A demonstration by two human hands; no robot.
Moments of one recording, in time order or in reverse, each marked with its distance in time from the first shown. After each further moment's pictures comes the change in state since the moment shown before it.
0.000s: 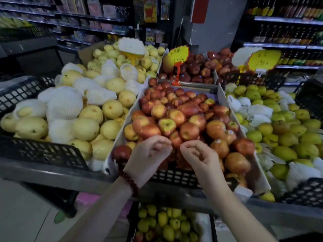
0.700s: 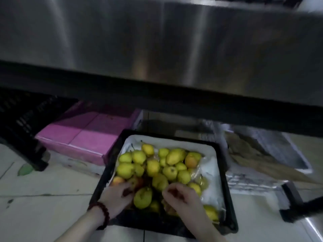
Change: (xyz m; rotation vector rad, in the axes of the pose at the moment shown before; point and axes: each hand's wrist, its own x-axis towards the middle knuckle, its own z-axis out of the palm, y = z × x) left_hand -0.194 -0.475 0.191 0.518 -0.269 -0.403; right_hand -0.208 0.480 -0.011 -0.176 -0.207 0.338
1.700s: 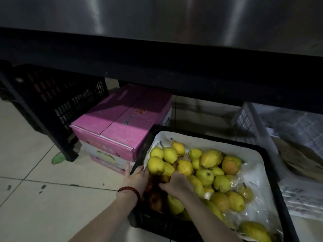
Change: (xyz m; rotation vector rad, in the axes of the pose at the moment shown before) left_hand 0.091 -0.106 0.038 0.855 0.092 -0.059; right_hand 0.143 0.065 0.127 -0.809 -0.151 0.216
